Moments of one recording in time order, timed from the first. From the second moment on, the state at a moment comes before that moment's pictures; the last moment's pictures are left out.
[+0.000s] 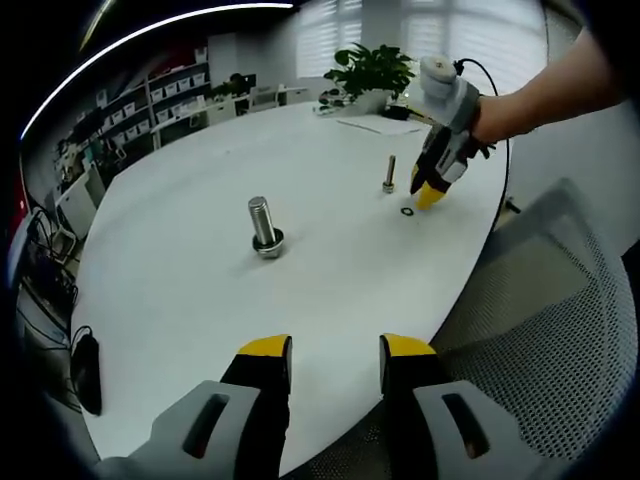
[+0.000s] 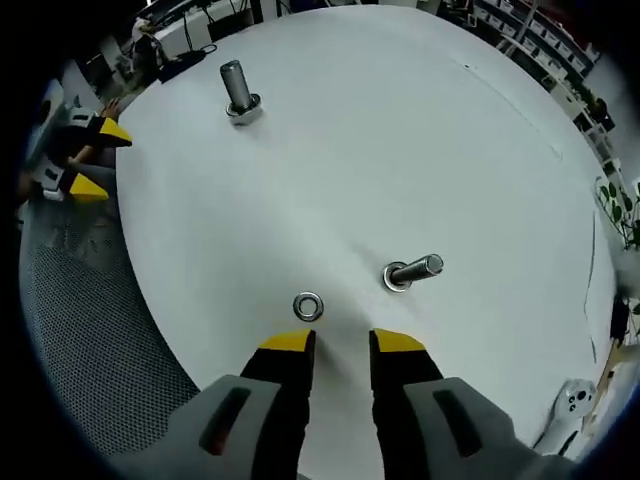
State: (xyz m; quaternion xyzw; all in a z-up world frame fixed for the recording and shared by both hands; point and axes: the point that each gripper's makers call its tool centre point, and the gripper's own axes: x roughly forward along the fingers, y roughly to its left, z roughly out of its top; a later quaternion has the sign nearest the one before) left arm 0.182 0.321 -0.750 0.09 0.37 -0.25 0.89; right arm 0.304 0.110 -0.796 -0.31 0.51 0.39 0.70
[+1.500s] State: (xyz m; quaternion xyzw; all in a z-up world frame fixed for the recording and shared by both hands) left arm 0.184 0.324 -0.752 0.09 0.37 -0.24 0.89; right arm 0.304 0.133 -0.802 -0.33 0.50 0.43 0.68
